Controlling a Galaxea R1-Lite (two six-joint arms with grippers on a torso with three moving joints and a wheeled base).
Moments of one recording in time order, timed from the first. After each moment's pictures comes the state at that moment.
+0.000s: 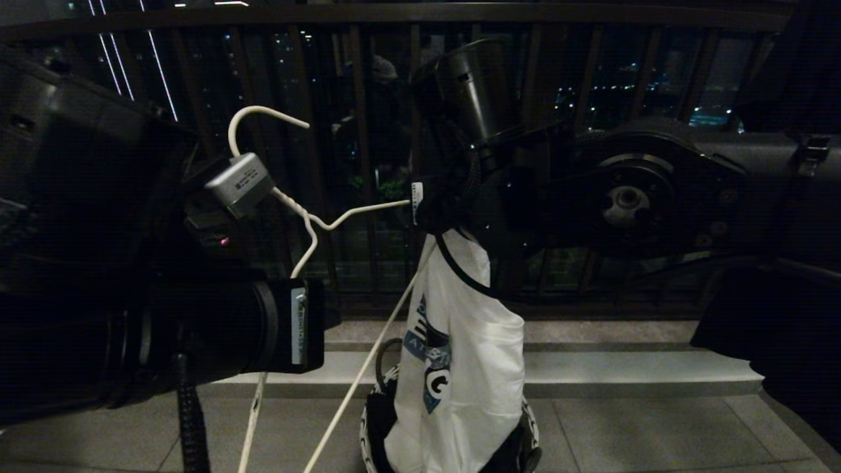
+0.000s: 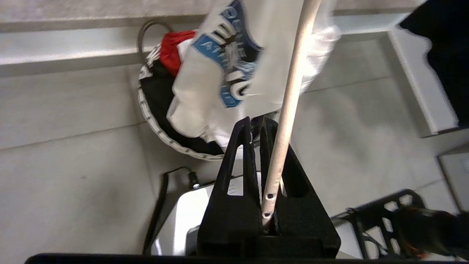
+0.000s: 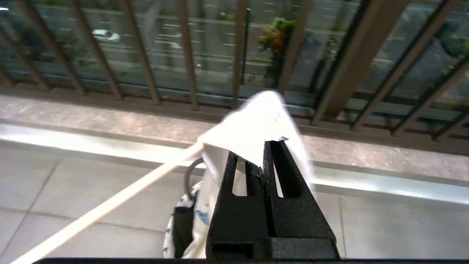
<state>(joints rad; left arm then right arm) -0.86 1.35 -1.19 0.39 0.28 -0.56 0.86 2.04 -1.96 0.28 -0.71 0.26</state>
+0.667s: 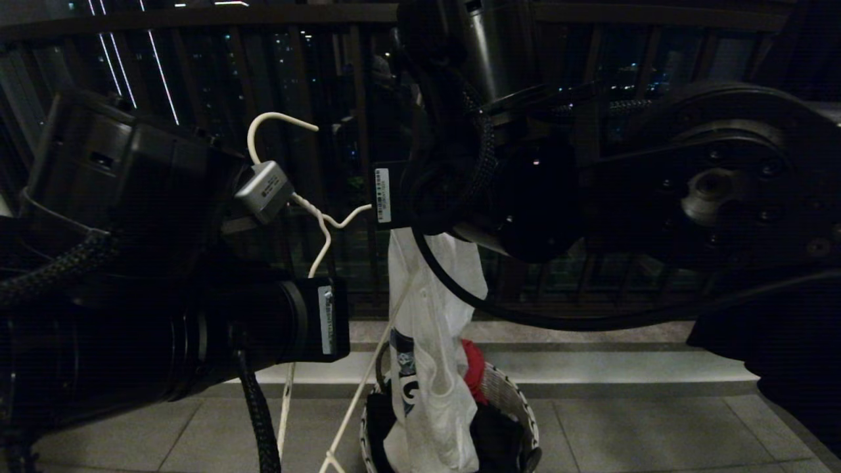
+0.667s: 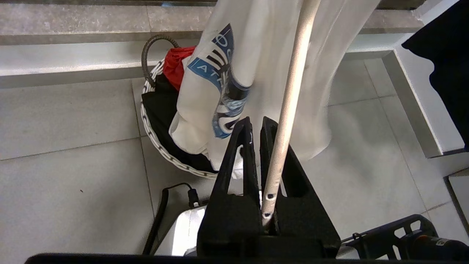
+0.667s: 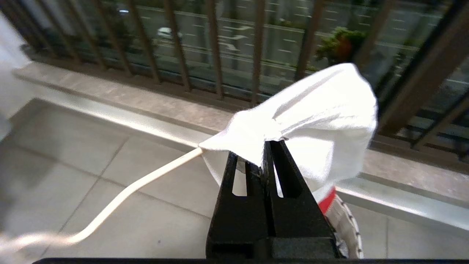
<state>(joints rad) -0.86 1.38 -1.13 0.25 0.32 -0.56 0.96 1.98 -1.96 0.27 -0.59 0.26</state>
